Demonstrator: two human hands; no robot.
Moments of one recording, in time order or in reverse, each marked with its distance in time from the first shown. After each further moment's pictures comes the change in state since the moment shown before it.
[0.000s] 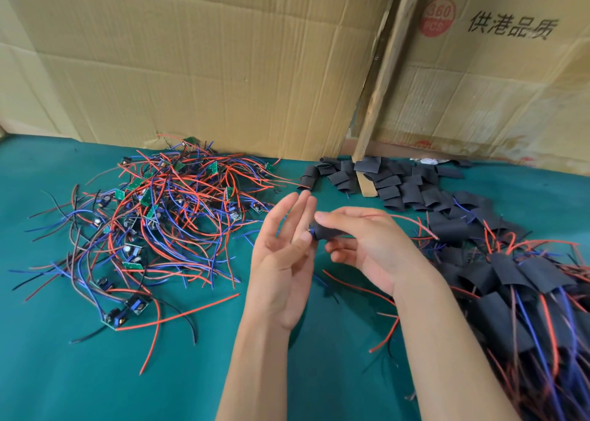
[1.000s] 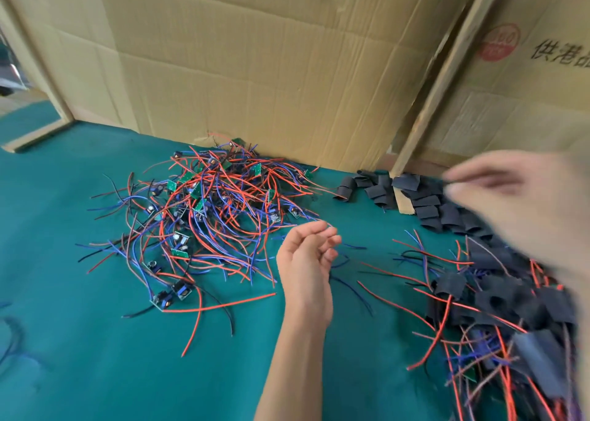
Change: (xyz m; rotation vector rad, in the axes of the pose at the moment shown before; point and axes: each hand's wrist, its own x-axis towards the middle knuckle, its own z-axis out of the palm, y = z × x) left_hand 0.008 0.004 0.001 0.108 0.460 0.077; right_hand -0.044 -0.100 -0.031 -0.988 0.390 -0.486
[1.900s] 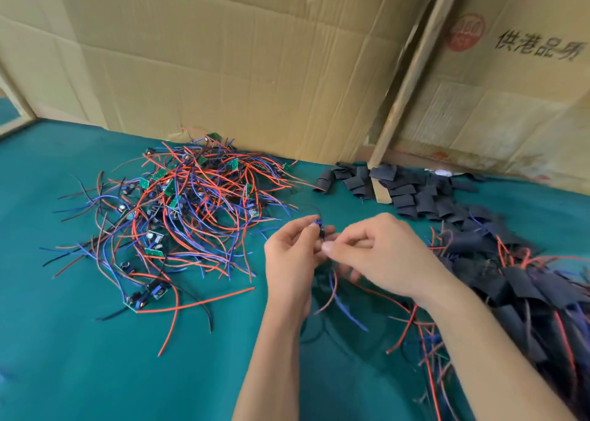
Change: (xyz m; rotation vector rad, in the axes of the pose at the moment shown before) left_hand -0.004 -0.005 0.003 0.303 -0.083 -0.010; right_hand -0.037 0.006 0.090 0.038 -0.433 0.104
